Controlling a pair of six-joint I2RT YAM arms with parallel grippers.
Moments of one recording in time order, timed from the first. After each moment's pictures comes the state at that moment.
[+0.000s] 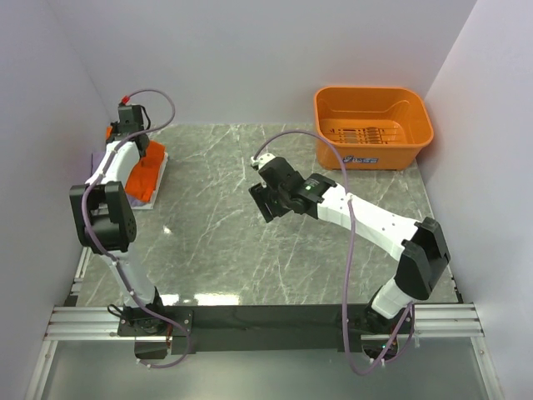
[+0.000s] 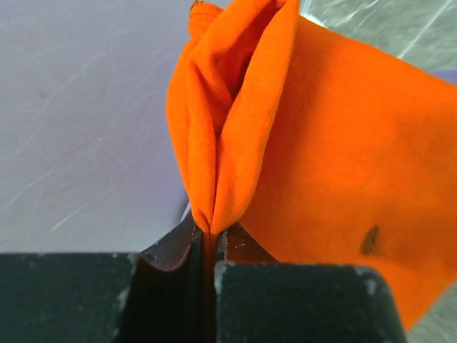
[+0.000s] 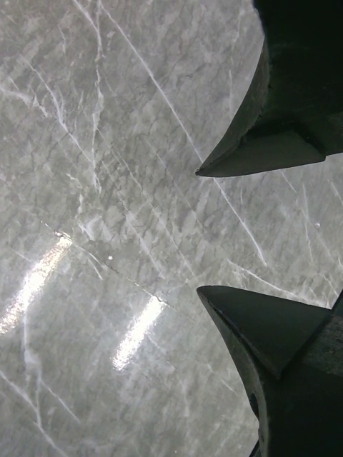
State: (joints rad) left arm 0.11 1.89 1.57 -0.36 -0.63 0.26; right arm 0.85 1.58 1.37 -0.68 0.18 0.18
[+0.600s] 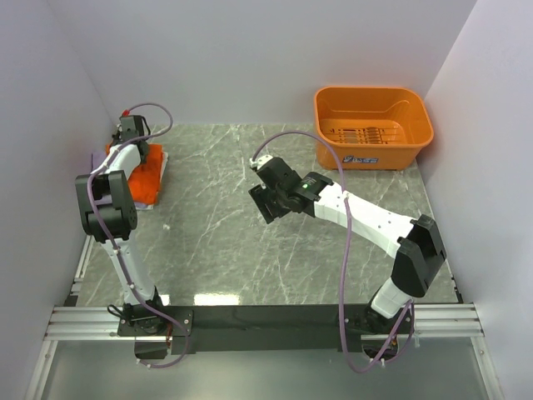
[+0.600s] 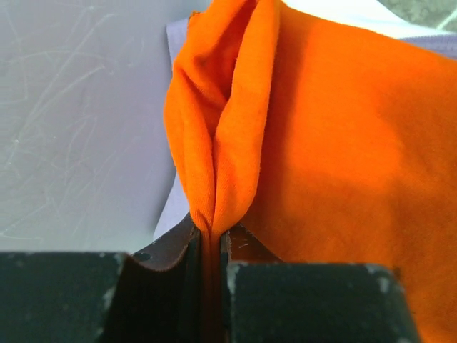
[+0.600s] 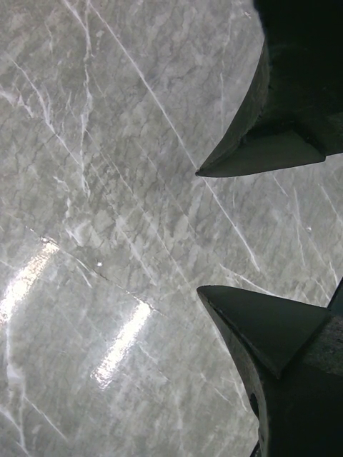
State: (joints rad) left arm 0.16 2.05 1.57 -0.33 -0.65 0.25; right arm 0.85 1.61 1.40 -0.73 0.19 0.17
